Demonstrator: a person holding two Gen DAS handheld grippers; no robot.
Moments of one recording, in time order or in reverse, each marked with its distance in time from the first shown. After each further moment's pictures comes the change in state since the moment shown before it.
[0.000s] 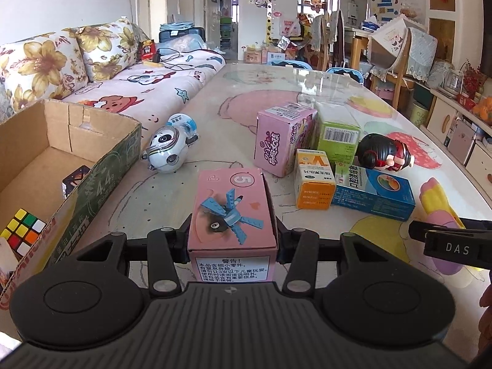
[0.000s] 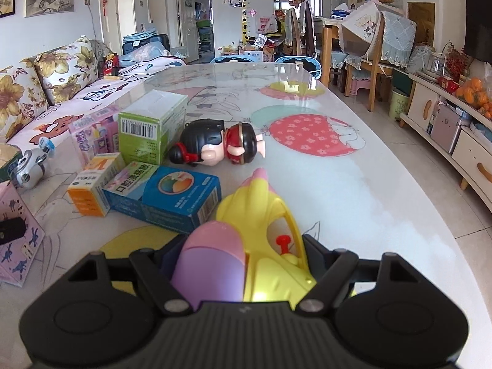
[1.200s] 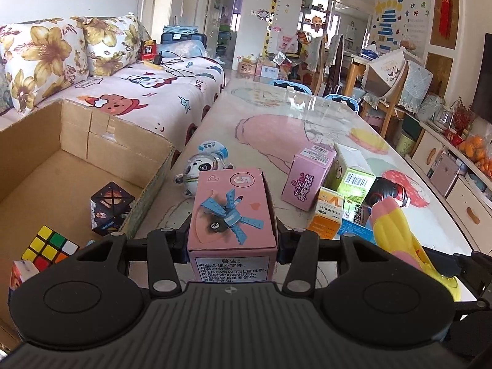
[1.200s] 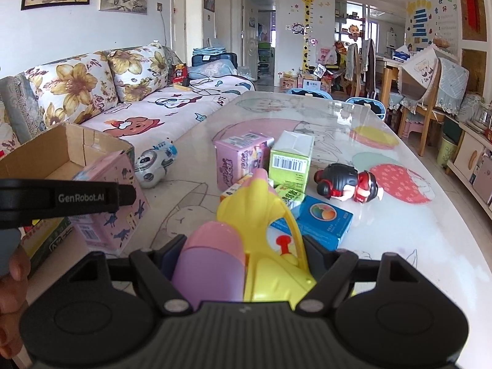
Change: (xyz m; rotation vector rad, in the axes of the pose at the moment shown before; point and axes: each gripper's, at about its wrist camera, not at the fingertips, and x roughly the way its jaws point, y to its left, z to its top) left arm -0.014 0.009 -0.001 -0.111 -0.052 -0.078; right arm -0.056 0.117 0.002 -0.172 -0.098 0.163
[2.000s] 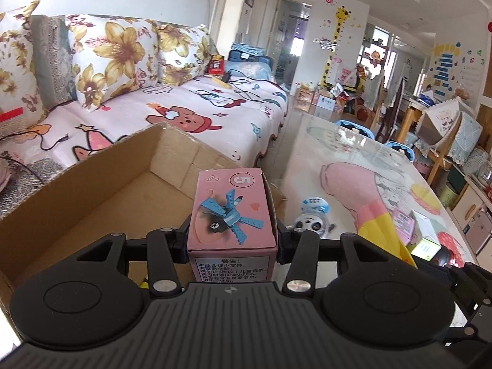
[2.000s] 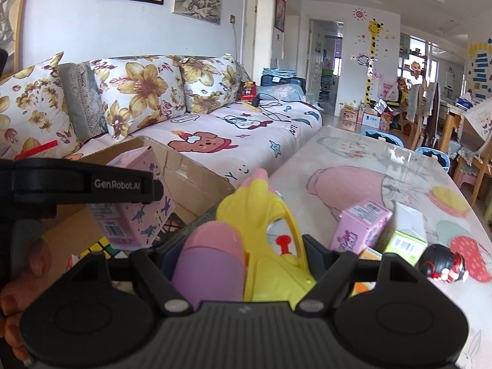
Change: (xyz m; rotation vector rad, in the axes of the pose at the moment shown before) left arm -0.019 0.051 0.008 -0.186 -0.067 0.198; right arm 0.029 0.106 0.050 -0.176 -0.074 0.202
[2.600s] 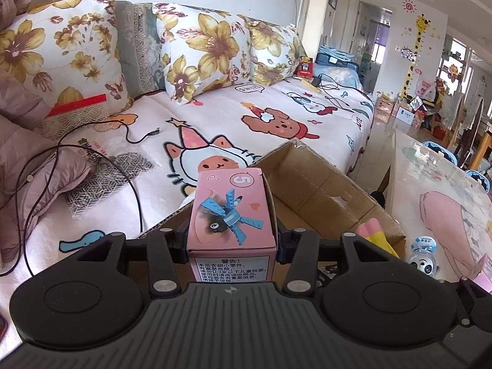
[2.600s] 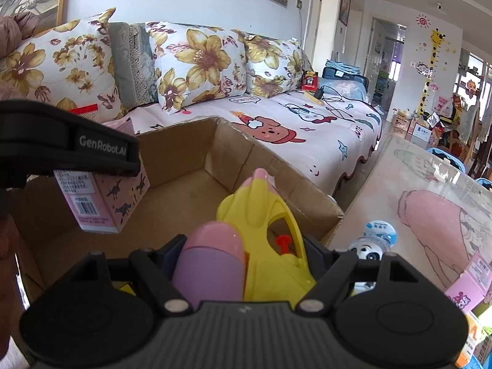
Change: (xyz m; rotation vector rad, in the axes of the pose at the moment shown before) left arm -0.007 0.029 0.010 -0.122 0.018 0.291; right arm 0.082 0.083 0.022 -0.155 0.080 0.144
